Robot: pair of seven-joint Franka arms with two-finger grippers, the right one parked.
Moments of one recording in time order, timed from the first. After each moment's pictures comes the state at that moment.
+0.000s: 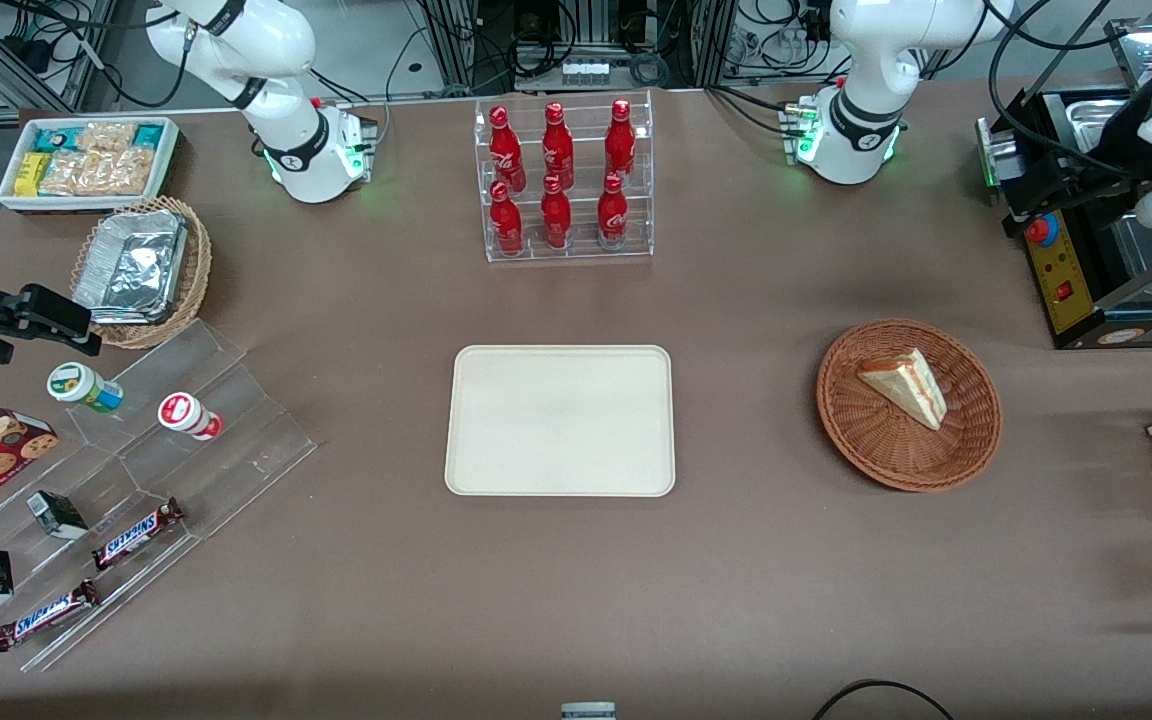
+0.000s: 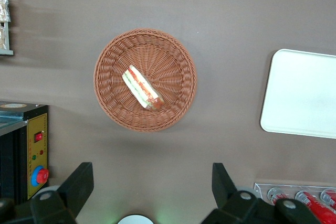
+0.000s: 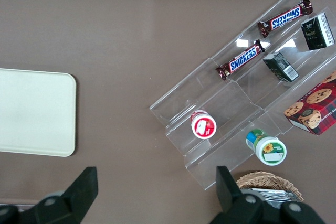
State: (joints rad) arm -0.05 -0.18 -0.01 -1.69 -0.03 1.51 -0.17
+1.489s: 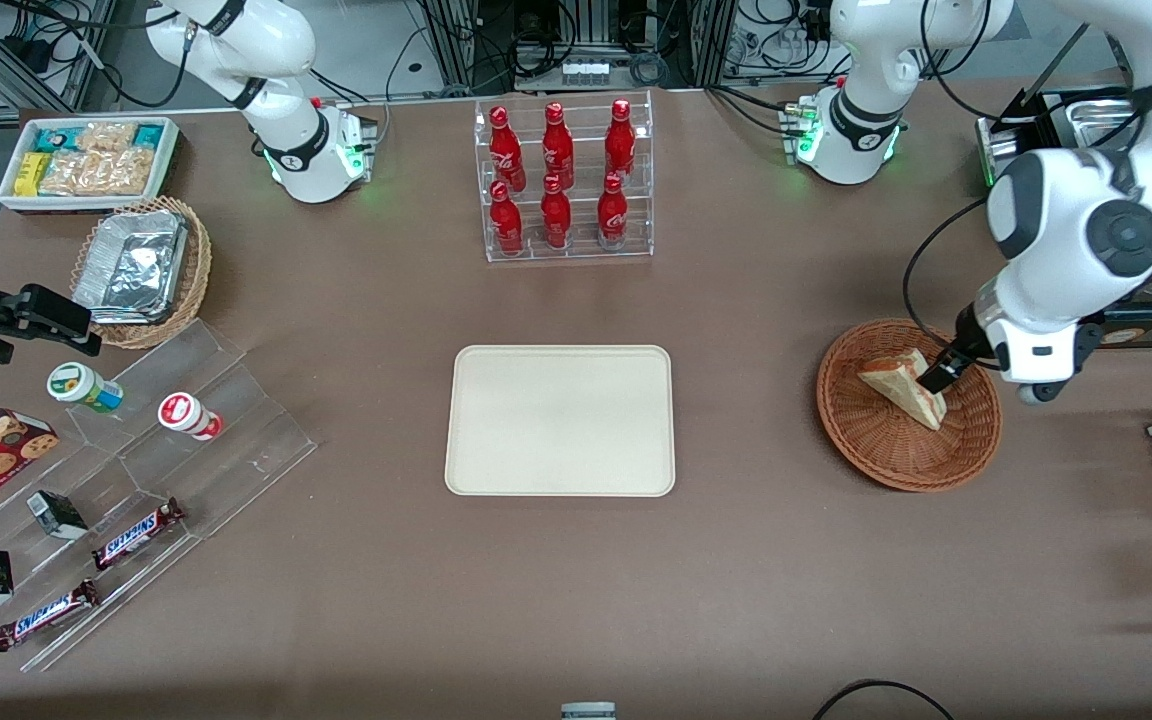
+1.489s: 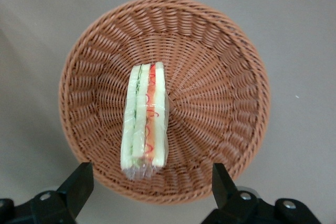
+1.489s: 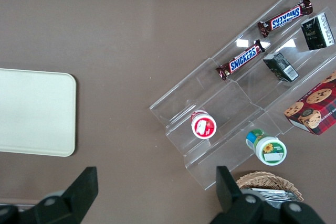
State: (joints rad) arm -0.03 0.05 -0.01 -2.25 0.03 2.27 -0.89
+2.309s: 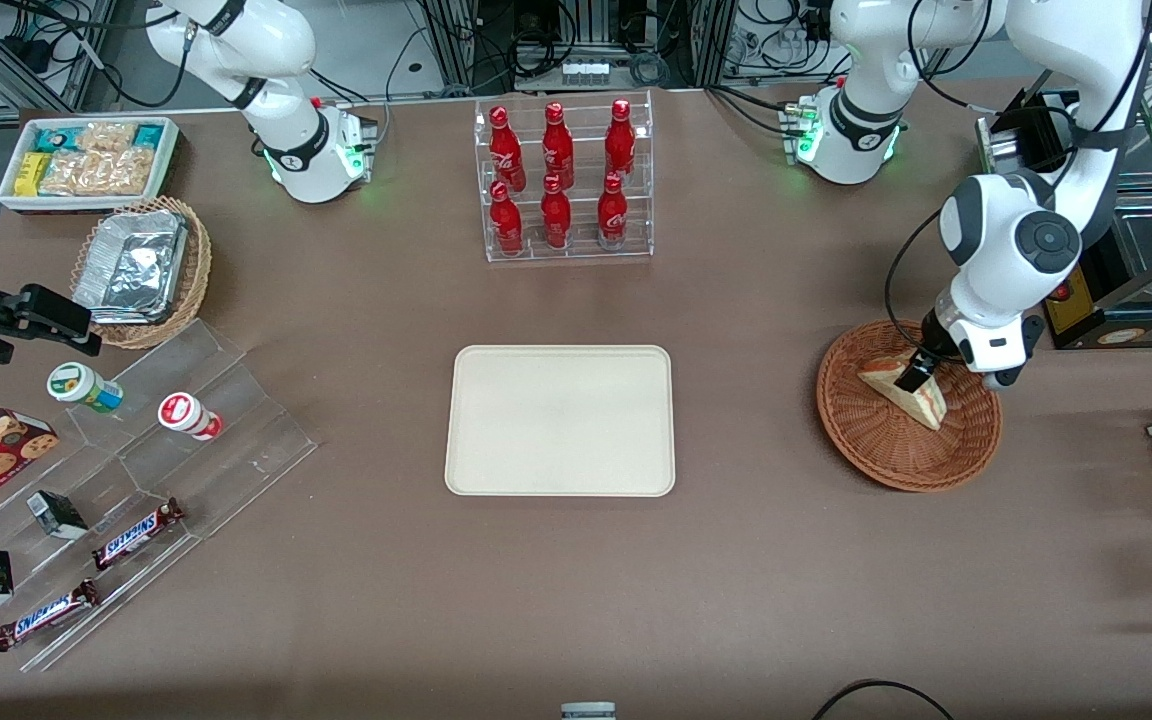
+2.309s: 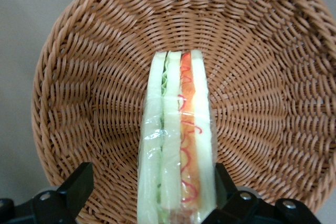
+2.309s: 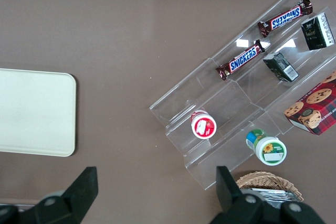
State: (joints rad) arm 0.00 0.09 0.00 -2.50 0.03 2.64 -0.94
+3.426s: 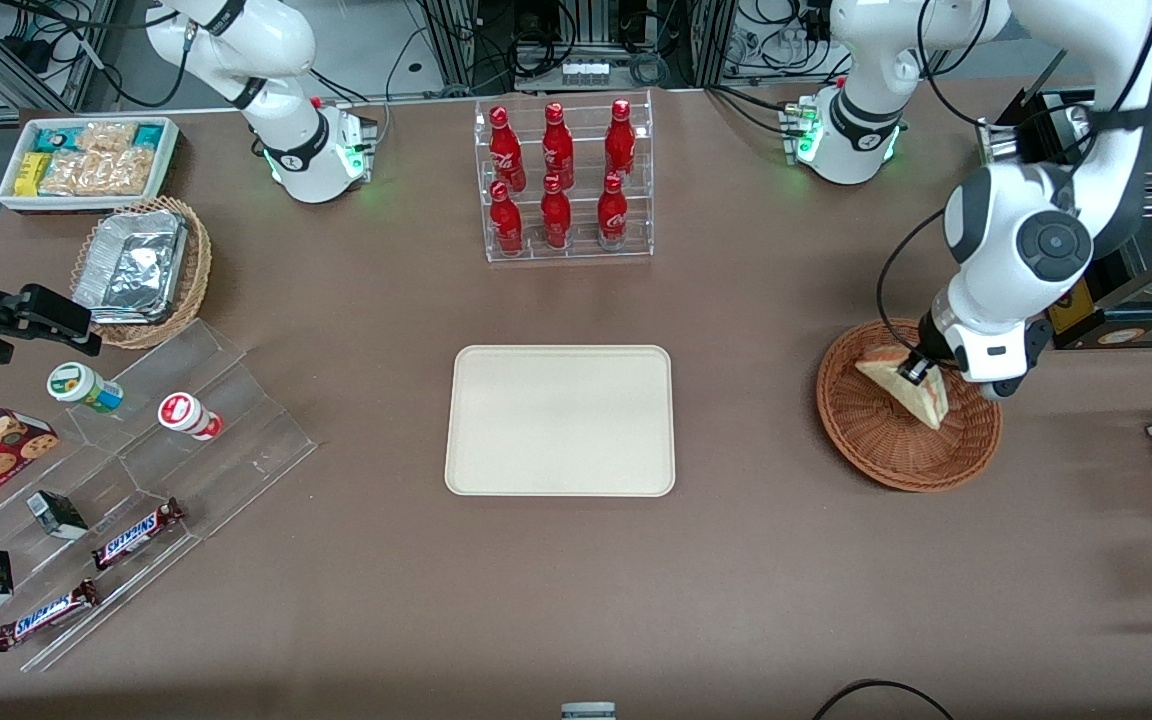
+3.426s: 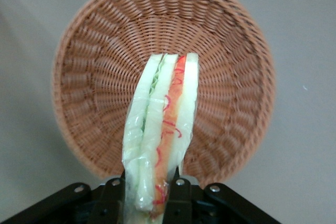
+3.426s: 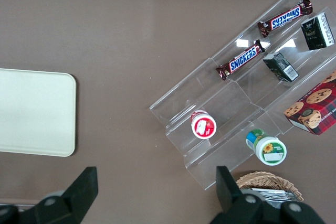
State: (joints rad) arm -0.11 0.01 -0.03 -2.22 0.10 2.17 -1.00
